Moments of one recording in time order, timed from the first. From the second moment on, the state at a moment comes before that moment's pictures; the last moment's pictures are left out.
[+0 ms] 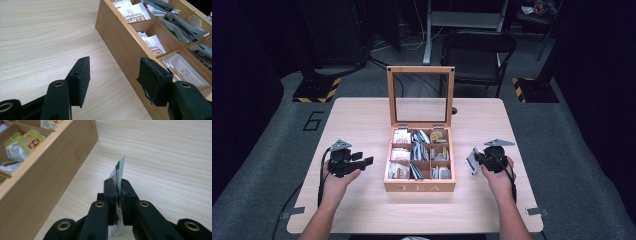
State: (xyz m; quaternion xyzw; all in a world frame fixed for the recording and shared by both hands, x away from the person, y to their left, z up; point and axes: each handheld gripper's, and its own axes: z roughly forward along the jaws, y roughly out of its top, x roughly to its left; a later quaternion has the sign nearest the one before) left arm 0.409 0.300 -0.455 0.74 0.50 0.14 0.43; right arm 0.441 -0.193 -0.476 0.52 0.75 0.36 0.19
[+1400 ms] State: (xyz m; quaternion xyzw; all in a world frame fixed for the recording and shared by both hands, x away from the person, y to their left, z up) left arm 0.411 0.301 -0.450 0.73 0.50 0.14 0.45; right arm 0.453 -0.189 -0.414 0.49 0.75 0.37 0.22
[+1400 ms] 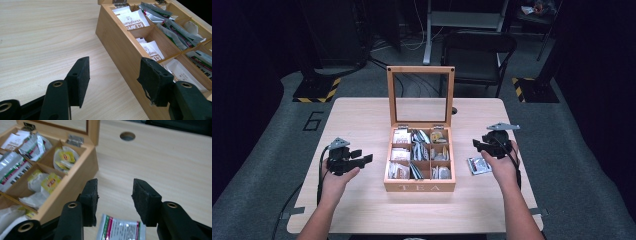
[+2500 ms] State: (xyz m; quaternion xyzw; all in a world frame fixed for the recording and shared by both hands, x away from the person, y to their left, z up) left arm 0.411 0.297 -0.454 0.74 0.49 0.13 0.44; right arm 0.554 -0.119 -0.377 0.43 0.79 0.39 0.20
